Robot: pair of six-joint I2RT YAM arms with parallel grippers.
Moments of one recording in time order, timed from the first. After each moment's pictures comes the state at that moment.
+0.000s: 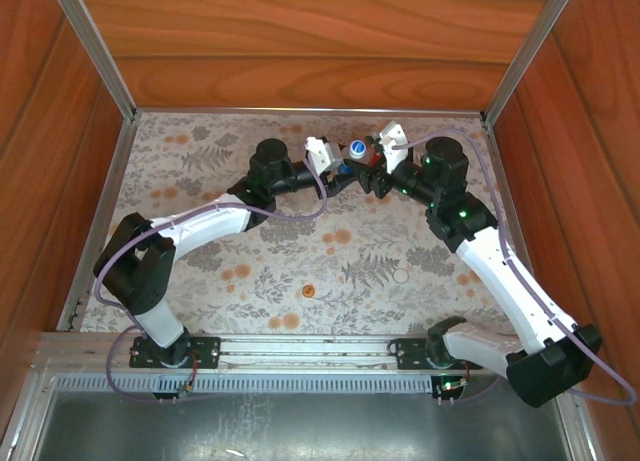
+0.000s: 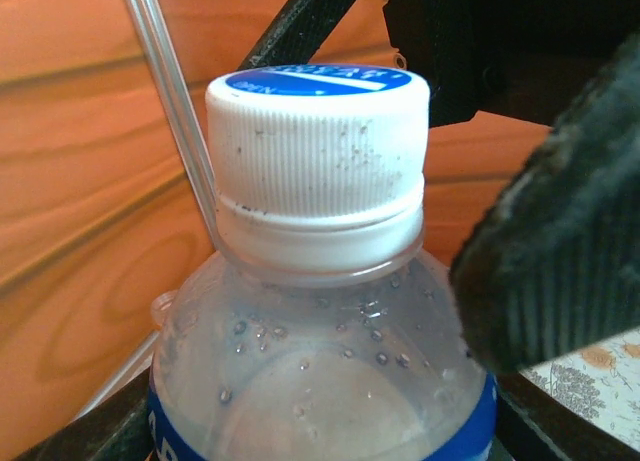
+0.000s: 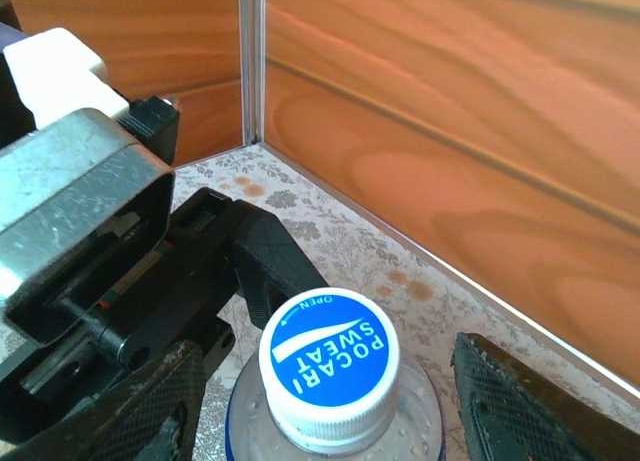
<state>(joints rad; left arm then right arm) -0.72 1.67 1.11 0.57 0.56 0.19 0.48 1.10 1.08 -0.19 -0.36 -0.23</state>
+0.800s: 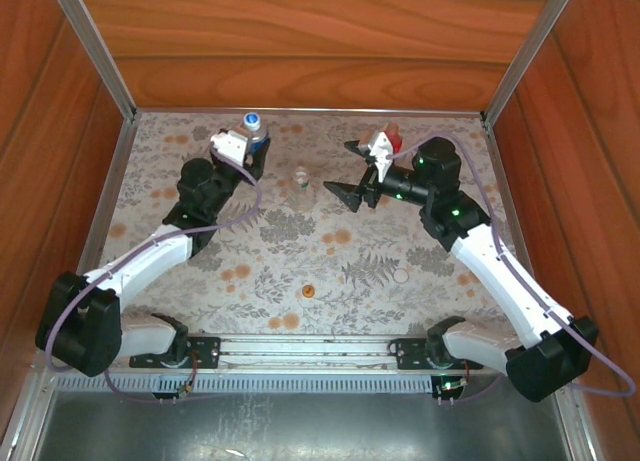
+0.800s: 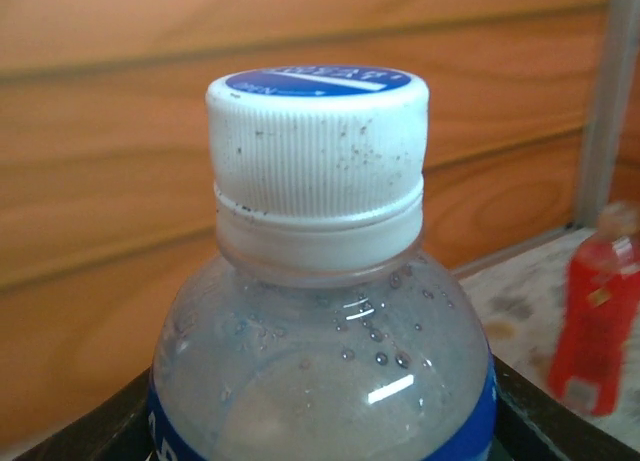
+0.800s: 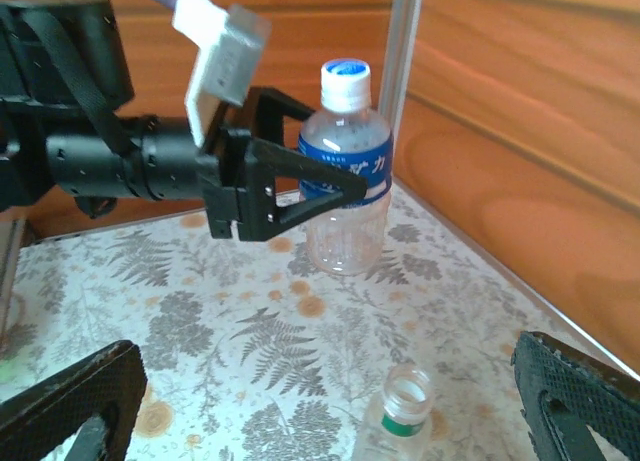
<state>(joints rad) -0.45 1.26 0.71 0.59 -0.02 0.08 0.52 1.14 1.07 -0.13 -0.65 -0.23</state>
